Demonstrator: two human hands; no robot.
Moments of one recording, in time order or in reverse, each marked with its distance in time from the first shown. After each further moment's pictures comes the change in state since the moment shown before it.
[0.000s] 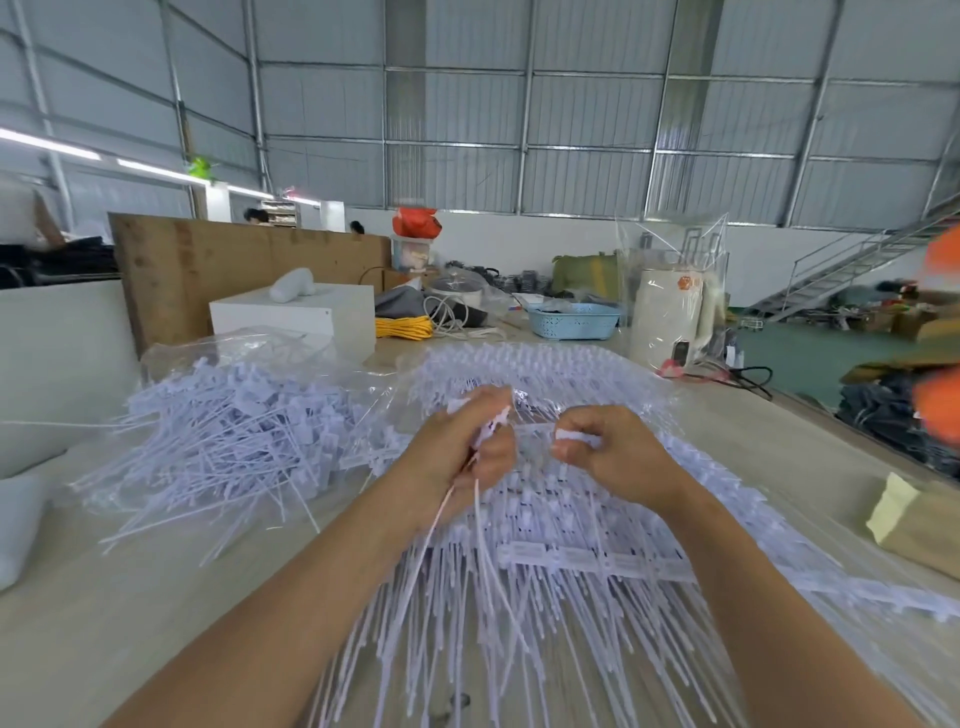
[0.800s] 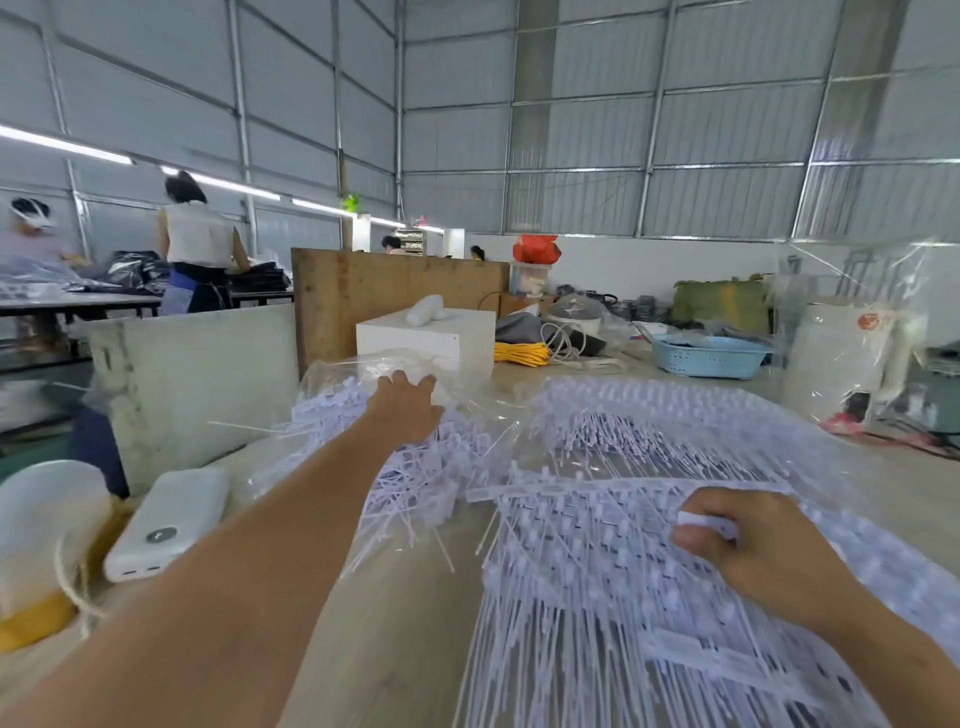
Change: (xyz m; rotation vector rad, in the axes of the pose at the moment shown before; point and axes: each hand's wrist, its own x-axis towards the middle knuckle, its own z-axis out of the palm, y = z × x) left_hand 0.038 0.097 -0.218 2.158 0.740 -0.408; right_hand 0.003 -0.006 0.020 -0.198 -0.057 -0.013
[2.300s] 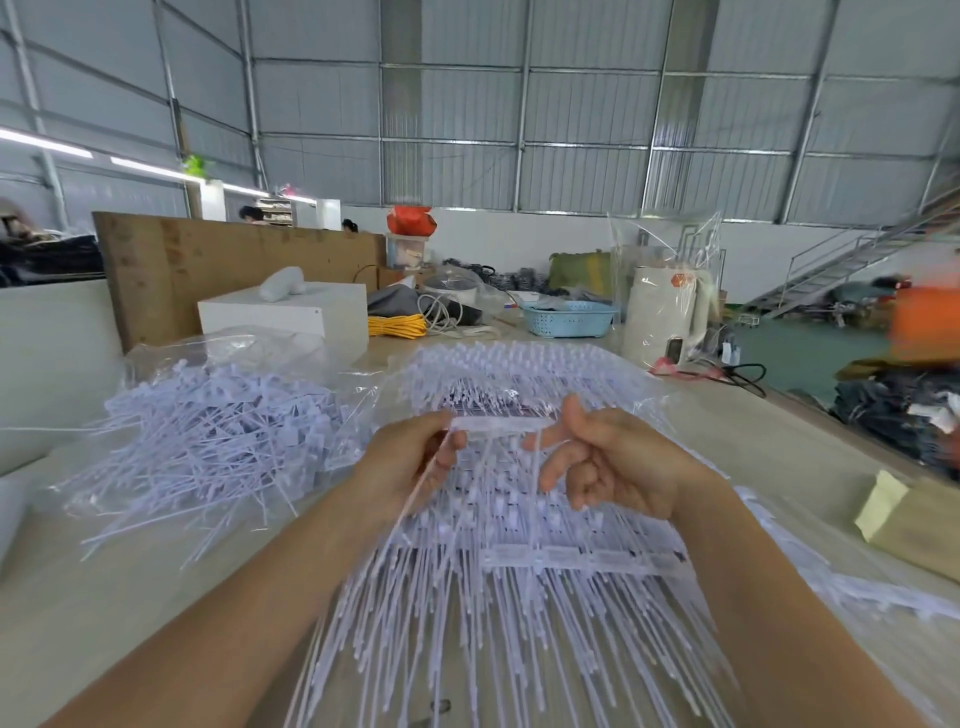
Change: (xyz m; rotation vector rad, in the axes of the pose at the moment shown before) left_hand -0.155 0.146 -0.040 -2.113 -0.588 -0.108; right_hand -0.011 0.012 -0.032 1.029 -0.274 0.358
